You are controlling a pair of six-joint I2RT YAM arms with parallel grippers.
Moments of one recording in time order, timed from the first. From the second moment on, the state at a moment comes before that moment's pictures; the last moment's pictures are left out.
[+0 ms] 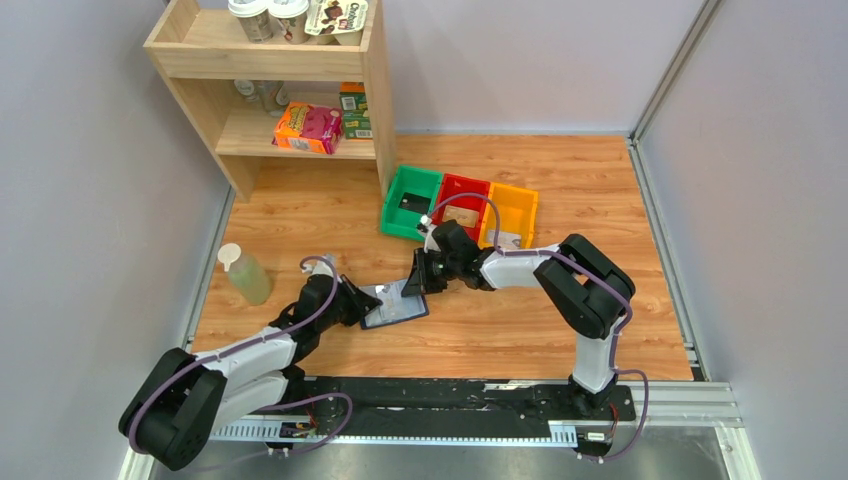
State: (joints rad) left arm -0.50 1.02 0.12 0.30 0.09 -1.04; right arm 0.78 1.89 0.96 0.18 -0.45 0.72
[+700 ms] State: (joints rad) left arm -0.48 1.10 0.08 0.45 0.11 -1.02; right arm 0.78 1.89 0.96 0.18 -0.46 0.72
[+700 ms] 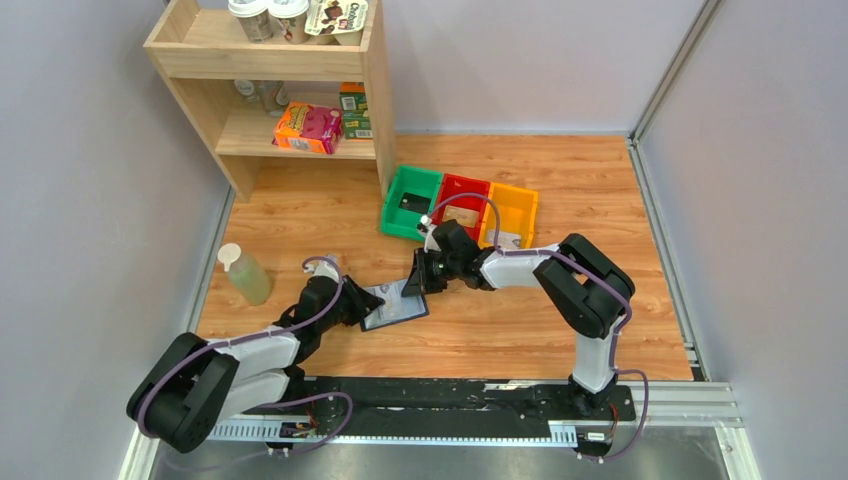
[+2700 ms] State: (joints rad) left arm -0.46 0.97 0.93 -0.28 0.85 -0.04; right arm 0.72 1.14 1.12 -0.36 -0.53 -0.02
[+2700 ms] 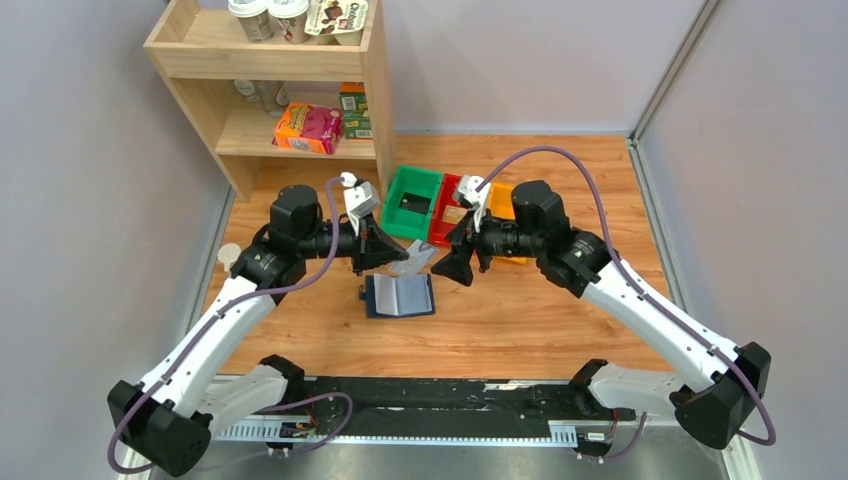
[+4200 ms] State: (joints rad) left arm -0.46 0.92 0.75 -0.36 0.18 -0.34; right arm 0.20 1.59 1.12 -0.38 -0.26 0.53
